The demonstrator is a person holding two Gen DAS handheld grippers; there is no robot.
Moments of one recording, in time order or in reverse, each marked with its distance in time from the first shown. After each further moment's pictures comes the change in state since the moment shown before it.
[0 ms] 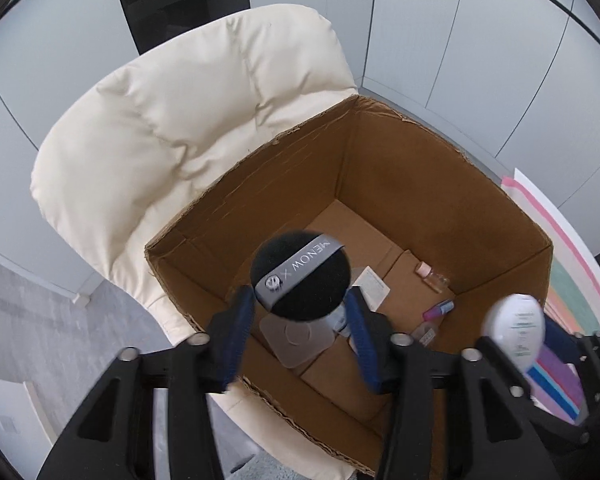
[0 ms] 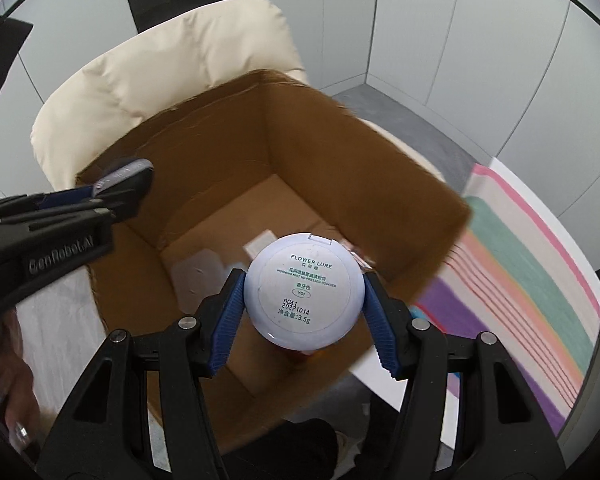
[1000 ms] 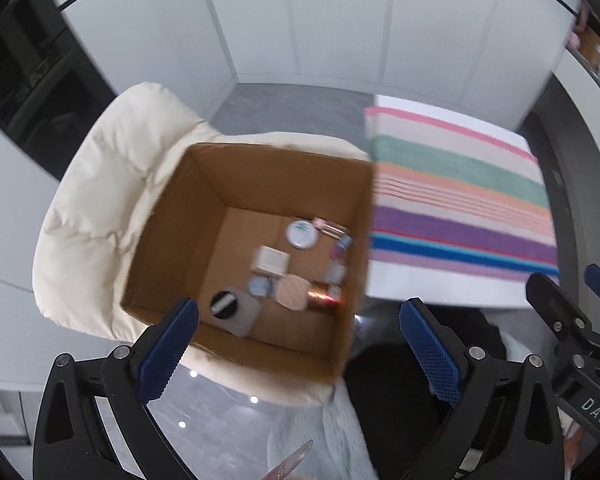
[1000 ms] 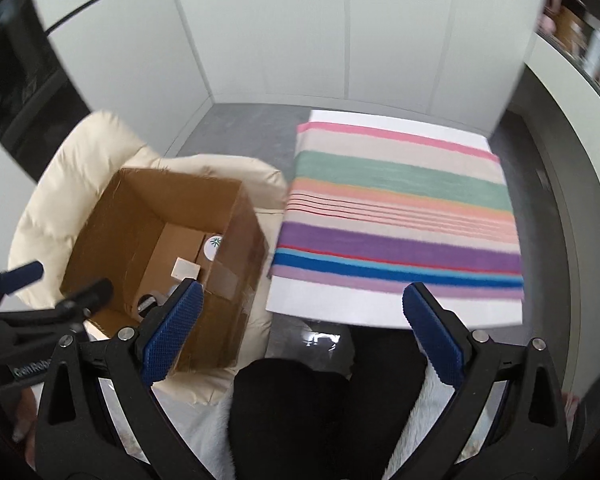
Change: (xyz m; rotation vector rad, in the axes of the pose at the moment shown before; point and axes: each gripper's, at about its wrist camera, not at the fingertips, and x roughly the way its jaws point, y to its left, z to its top) left arm -0.137 -0.129 -0.019 0.521 0.067 -0.138; right arm -0.188 -0.114 -0.068 0.598 -0.020 -0.265
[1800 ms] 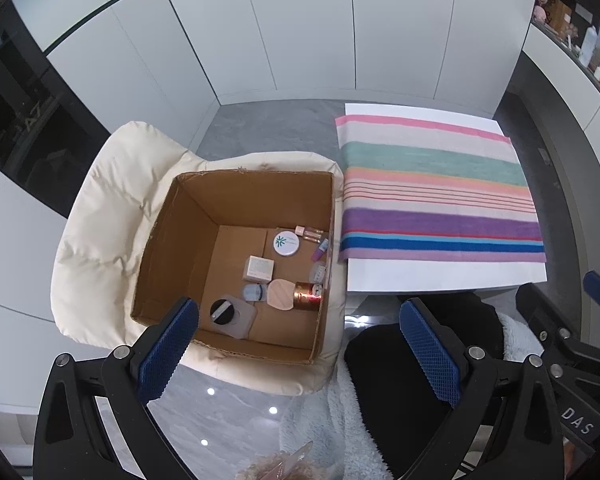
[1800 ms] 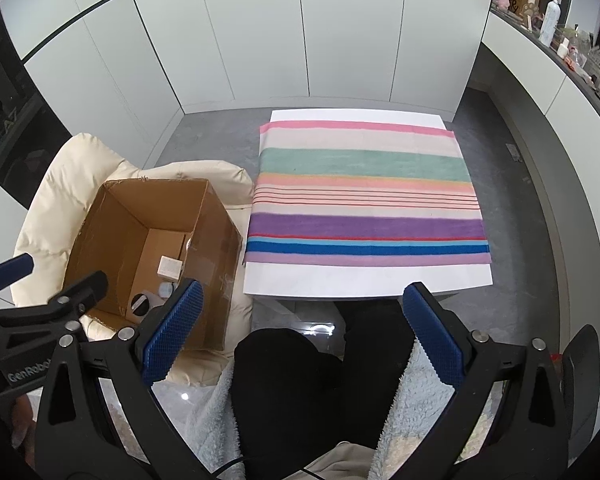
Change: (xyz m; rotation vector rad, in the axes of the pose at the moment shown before) left arm -0.050 -0.038 -0.007 0.090 -0.050 0.026; right arm -0.050 -0.033 -0.018 0.097 0.005 -0.059
